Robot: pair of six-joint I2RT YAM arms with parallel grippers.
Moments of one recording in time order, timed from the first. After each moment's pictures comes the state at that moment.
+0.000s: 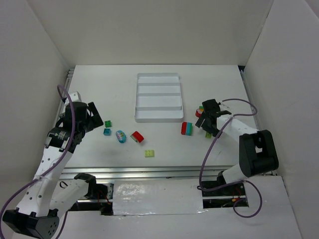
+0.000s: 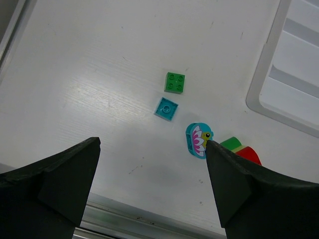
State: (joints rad) left arm -0.20 0.85 1.00 -0.84 -0.38 -0.50; right arm 0.21 1.45 0.82 -0.49 0.31 0.77
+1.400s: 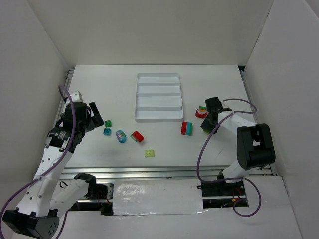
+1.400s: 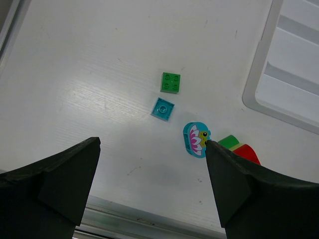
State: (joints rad) left arm -0.20 0.85 0.99 -0.82 -0.36 -0.47; right arm 0.13 1.56 0.86 -0.48 0.22 0.72
